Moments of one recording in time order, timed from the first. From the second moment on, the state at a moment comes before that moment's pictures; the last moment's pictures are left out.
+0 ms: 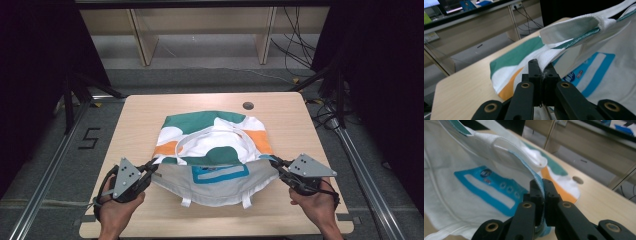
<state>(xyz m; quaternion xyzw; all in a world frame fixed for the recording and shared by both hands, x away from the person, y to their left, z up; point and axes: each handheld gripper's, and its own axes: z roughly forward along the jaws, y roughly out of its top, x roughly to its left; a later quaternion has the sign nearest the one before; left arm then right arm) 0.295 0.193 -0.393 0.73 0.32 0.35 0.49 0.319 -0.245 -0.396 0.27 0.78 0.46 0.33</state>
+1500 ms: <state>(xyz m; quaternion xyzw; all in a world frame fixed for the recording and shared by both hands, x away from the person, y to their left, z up) 0.331 0.192 -0.306 0.65 0.31 0.33 0.61 0.340 -0.255 -0.273 0.24 0.73 0.48 0.42</state>
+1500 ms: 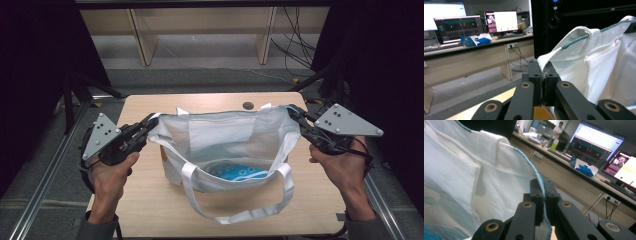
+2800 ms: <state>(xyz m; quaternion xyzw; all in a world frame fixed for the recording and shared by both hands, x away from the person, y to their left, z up) 0.354 0.179 -0.424 0.72 0.36 0.21 0.55 0.377 -0.243 -0.360 0.28 0.78 0.43 0.35</state>
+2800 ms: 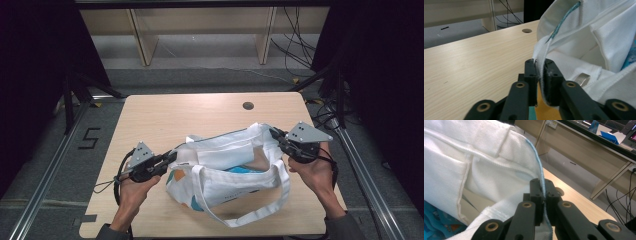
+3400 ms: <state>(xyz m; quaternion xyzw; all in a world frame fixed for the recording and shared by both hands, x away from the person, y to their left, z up) 0.361 0.170 -0.415 0.75 0.35 0.21 0.52 0.385 -0.243 -0.362 0.28 0.78 0.44 0.35</state>
